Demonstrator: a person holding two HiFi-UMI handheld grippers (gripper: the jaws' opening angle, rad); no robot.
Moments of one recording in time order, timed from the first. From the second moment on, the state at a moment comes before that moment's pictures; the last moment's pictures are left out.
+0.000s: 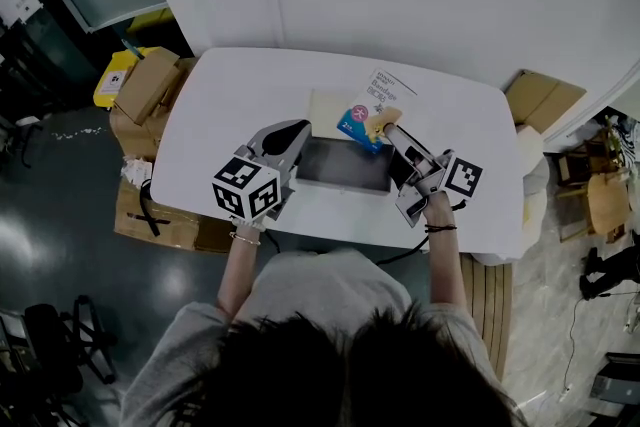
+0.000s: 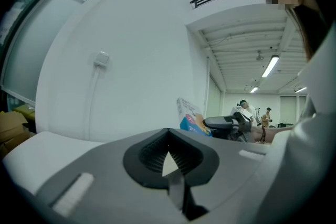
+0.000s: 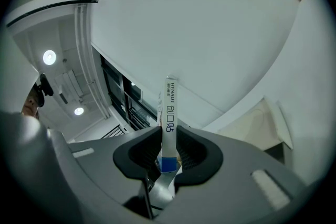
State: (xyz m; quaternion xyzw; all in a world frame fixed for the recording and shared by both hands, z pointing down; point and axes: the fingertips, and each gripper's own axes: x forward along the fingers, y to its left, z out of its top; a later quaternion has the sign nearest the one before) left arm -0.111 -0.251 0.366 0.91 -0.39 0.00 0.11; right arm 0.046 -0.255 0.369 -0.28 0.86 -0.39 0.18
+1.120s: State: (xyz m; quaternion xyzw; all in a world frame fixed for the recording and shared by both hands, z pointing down) left arm -0.106 -0.256 0.367 0.91 -0.39 0.00 0.11; right arm 0.047 -0.259 0.375 -0.27 0.86 -0.40 0.18
